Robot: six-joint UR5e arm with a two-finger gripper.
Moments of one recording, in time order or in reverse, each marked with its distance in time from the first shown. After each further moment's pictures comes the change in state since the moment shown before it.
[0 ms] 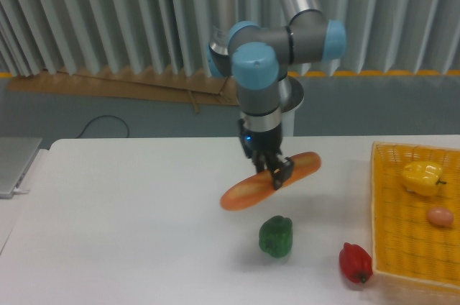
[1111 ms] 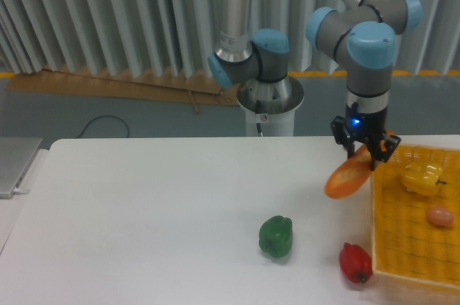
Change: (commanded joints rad) arm 0.272 -0.060 0.020 0.031 0.070 0.051
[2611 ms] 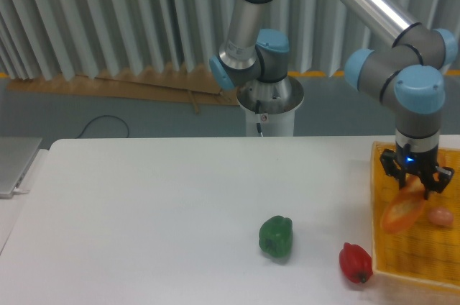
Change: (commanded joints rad) arm 0.063 -0.180 0.118 0.138 0.057 0.060
